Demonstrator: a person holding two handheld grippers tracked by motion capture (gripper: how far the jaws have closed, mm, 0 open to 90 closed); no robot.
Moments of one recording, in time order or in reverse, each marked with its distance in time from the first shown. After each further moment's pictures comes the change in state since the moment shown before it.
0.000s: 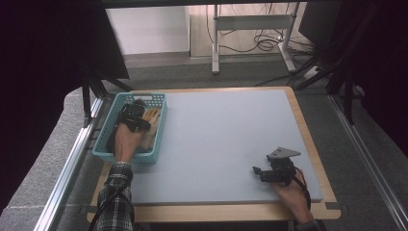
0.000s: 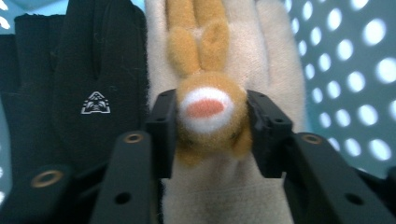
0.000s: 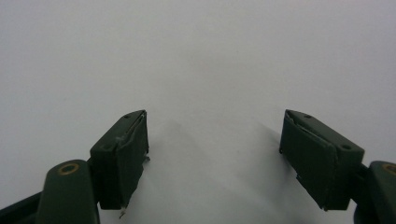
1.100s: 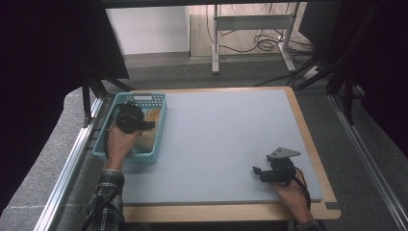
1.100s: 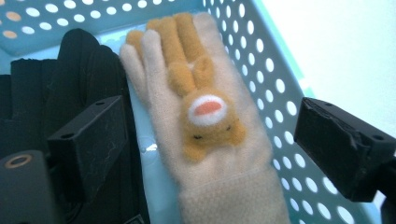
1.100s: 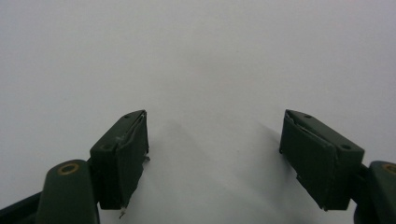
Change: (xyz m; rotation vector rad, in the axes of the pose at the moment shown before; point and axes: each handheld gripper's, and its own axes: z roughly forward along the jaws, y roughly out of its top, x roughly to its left) left arm 0.006 -0.018 -0.031 -0.205 -0.130 0.048; right arm 0.000 0.000 0.000 0.000 0.000 0.000
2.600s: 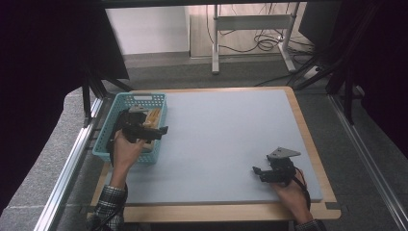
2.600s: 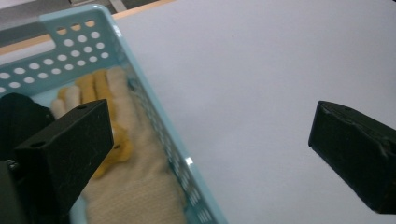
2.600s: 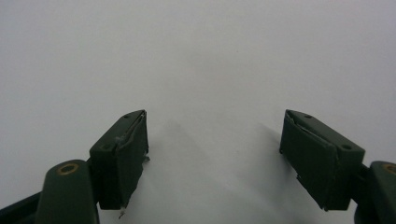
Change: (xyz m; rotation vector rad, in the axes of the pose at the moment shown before) left arm -0.063 -0.016 -0.039 -0.197 -0.129 0.142; right arm 0.000 0.000 0.000 0.001 -0.002 0.000
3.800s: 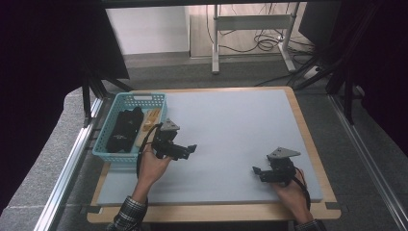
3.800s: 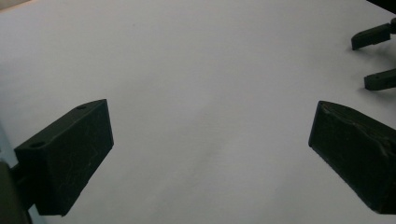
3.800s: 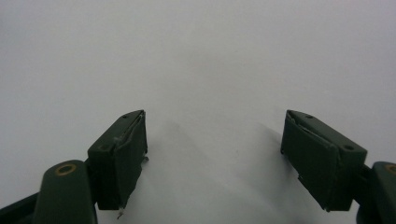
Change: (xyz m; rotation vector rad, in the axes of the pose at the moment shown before) left arm -0.081 -0.014 0.036 0.010 -0.160 0.122; right arm 0.000 0.000 0.000 0.001 -0.004 0.000
